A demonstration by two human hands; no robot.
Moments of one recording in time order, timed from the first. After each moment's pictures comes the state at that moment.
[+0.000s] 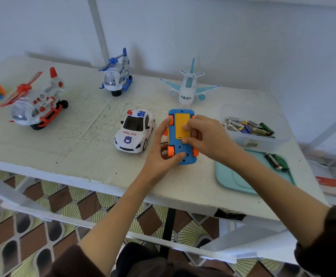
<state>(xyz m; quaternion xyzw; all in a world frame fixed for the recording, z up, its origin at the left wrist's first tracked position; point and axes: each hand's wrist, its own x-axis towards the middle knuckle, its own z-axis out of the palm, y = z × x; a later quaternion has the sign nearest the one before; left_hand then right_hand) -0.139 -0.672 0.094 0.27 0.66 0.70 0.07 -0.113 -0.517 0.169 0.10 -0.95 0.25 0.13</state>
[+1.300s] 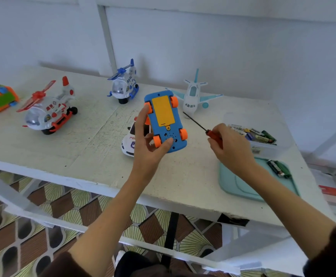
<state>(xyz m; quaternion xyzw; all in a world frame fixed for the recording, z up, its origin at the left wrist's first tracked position) -0.143 -0.692 0.127 0.25 0.61 0.75 -0.05 -0.097 -0.488 0.146 -0.03 -0.96 0.15 0.23</state>
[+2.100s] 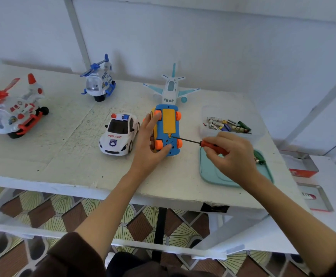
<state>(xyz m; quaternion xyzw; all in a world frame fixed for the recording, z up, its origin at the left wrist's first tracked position) -0.172 -0.657 0.073 0.33 0.73 0.59 -0.09 -0.039 -0.478 0.154 0.05 -0.91 0.21 0.35</state>
